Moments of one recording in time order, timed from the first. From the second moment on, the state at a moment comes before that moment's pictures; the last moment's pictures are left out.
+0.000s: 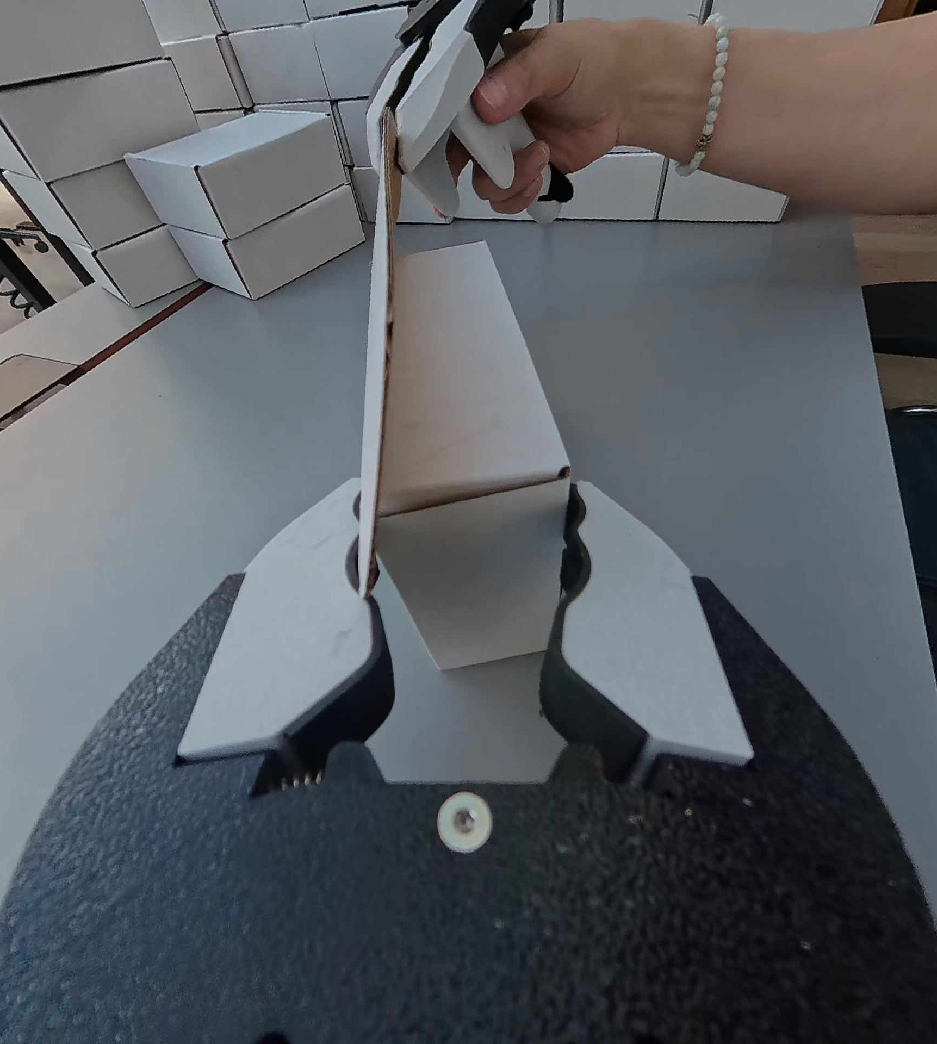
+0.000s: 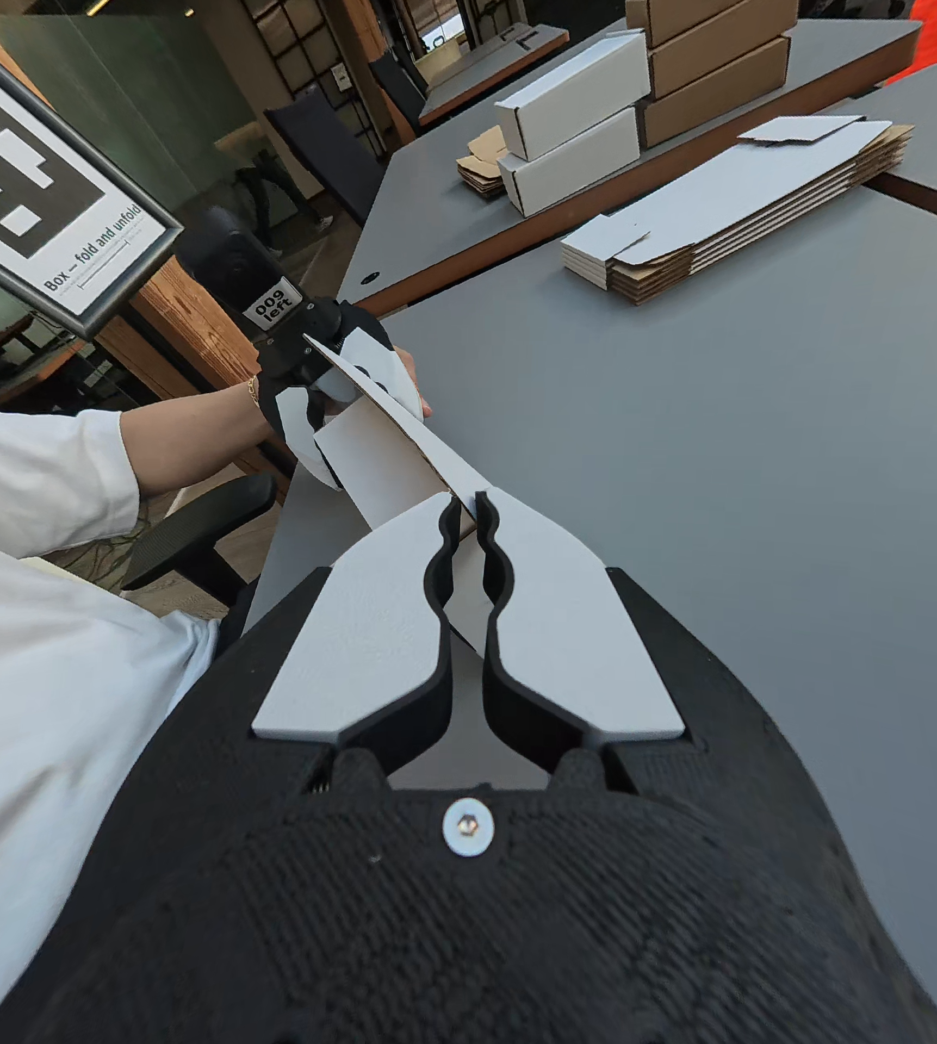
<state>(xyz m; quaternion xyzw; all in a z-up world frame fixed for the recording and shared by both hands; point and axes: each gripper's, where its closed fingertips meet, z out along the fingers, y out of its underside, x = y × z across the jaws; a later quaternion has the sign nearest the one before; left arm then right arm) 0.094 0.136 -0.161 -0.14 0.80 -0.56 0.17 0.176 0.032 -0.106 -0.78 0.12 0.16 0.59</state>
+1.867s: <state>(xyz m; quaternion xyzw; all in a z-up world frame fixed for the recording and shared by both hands) 0.065 0.167 -0.102 -0.17 0.73 -0.56 0.35 0.182 0.058 -0.116 -0.78 0.26 -0.09 0.56</state>
